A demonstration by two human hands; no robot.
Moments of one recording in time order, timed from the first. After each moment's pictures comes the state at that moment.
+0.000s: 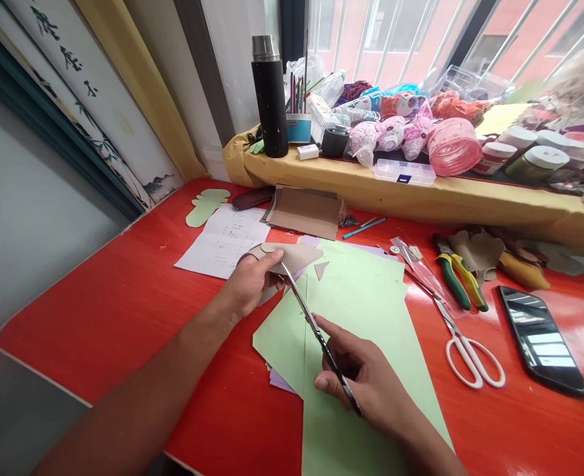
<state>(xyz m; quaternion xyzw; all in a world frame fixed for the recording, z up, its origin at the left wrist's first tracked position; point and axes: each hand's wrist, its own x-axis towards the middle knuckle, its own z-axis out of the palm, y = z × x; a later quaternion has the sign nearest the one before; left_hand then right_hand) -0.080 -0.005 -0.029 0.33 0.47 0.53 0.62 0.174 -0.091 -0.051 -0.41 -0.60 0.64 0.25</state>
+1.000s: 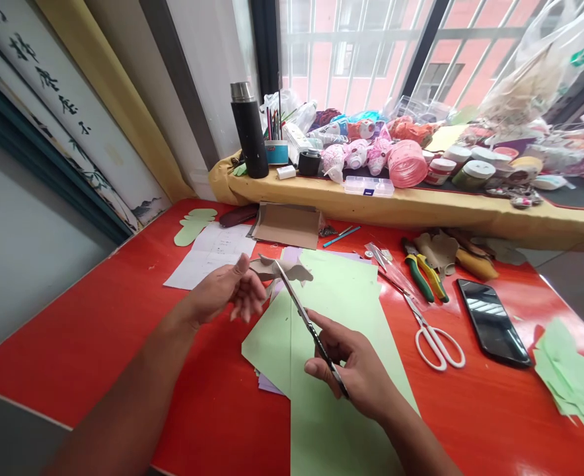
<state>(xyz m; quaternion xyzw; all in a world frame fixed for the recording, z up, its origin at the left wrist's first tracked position) -0.119 -0.018 0.008 0.48 0.47 0.34 0.65 0.172 -0.093 -0.021 -0.44 -0.56 0.62 0.33</state>
